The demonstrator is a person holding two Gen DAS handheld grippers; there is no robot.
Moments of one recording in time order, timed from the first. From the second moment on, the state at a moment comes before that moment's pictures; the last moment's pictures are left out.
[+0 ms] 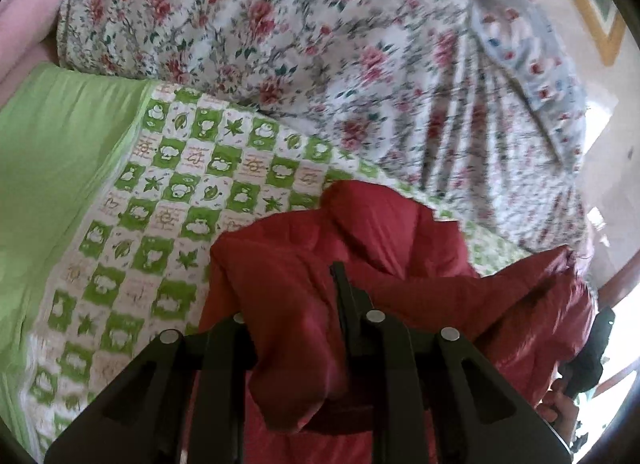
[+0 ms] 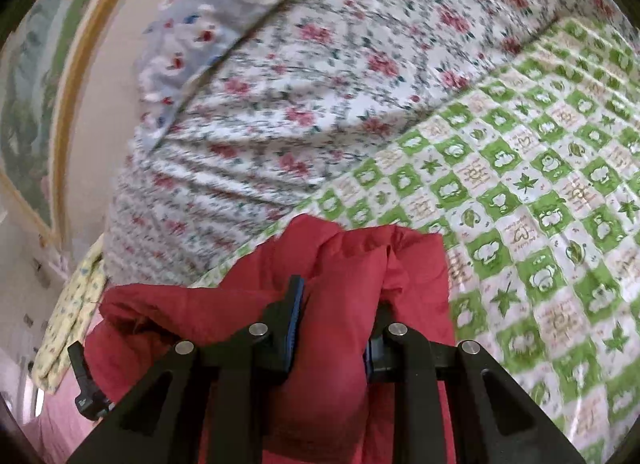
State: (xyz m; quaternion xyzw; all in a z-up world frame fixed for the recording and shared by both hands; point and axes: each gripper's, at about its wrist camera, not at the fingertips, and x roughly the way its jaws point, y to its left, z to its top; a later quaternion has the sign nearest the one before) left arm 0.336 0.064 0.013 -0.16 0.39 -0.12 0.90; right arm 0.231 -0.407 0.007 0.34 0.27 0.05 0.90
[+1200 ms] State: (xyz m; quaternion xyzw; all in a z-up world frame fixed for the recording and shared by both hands) left arm 0.295 0.022 0.021 -0.07 0.34 -0.19 0.92; right arm 0.318 -0.416 -0.053 0.34 0.29 -0.06 0.89
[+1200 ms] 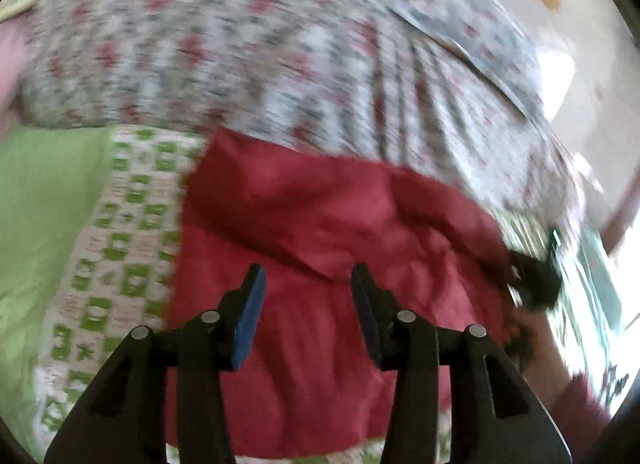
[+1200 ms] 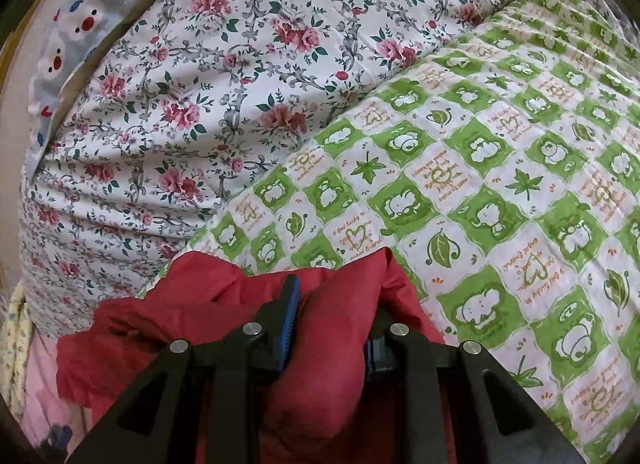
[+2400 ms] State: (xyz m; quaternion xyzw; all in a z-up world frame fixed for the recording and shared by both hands) left arm 0.370 -0.050 -0.061 0.00 0.43 -0.10 0.90; right arm 0.346 -0.306 -0.050 0.13 0.40 0.03 0.91
